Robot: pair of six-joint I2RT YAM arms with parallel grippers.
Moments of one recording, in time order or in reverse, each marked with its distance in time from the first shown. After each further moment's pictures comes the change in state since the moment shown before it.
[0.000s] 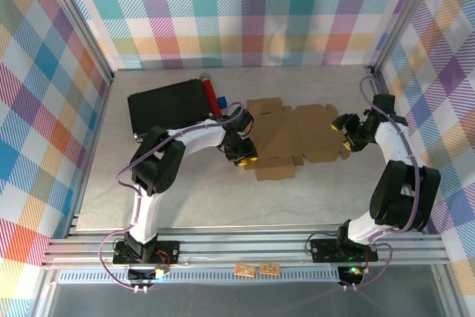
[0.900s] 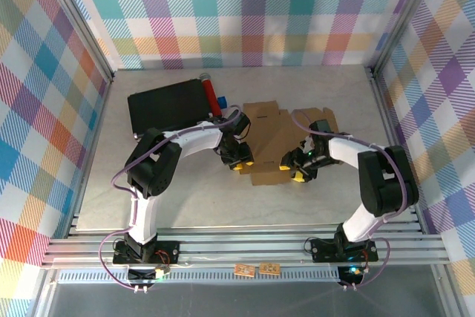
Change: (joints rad) left arm 0.000 -0.047 -0.059 -0.033 -0.008 0.022; right arm 0.439 0.140 -0.256 0.120 -0.205 -0.042
